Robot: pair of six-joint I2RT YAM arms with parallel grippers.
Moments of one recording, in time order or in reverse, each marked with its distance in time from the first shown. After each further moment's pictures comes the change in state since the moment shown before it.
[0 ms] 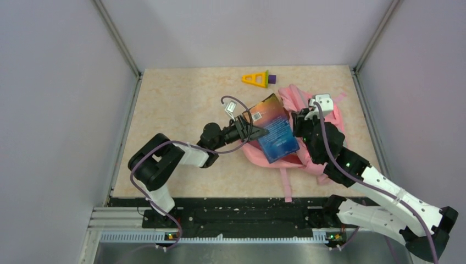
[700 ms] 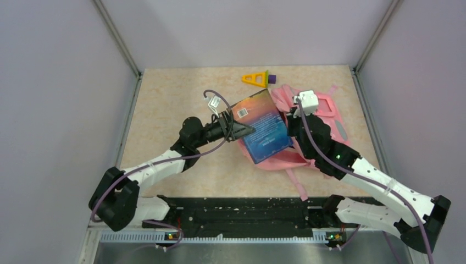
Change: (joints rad) left arm 0.080 -0.480 -0.027 -0.563 0.056 0.141; right arm 0.005 0.137 0.076 -0.100 -0.006 -0.055
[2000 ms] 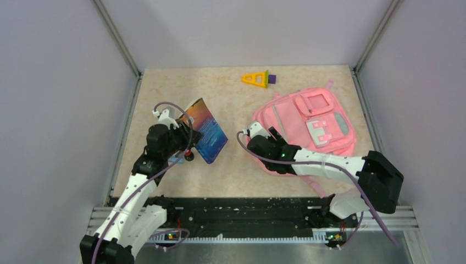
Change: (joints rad) left arm 0.385 -0.466 -0.051 -0.877 -0.334 0.439; right arm 0.160 0.480 -0.066 -0.122 0.048 -0.073
